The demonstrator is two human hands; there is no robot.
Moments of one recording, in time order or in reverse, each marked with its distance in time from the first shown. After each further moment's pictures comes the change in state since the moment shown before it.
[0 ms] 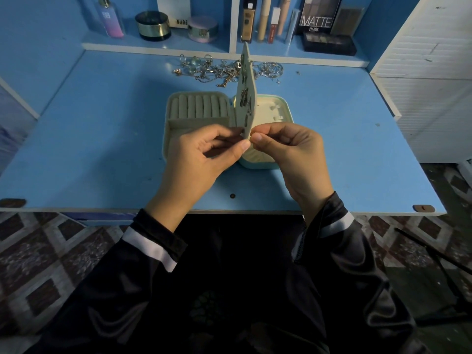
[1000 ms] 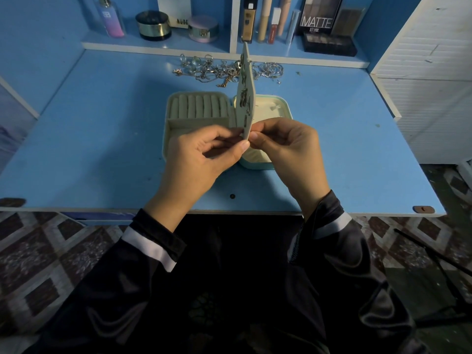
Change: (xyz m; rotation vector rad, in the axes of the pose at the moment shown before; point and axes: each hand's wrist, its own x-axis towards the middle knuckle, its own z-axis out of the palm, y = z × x) left_hand 0.000 -0.001 -0.001 -0.004 -0.004 0.016; right_hand 0.003 -0.003 0.004 -0.199 -0.042 -0.103
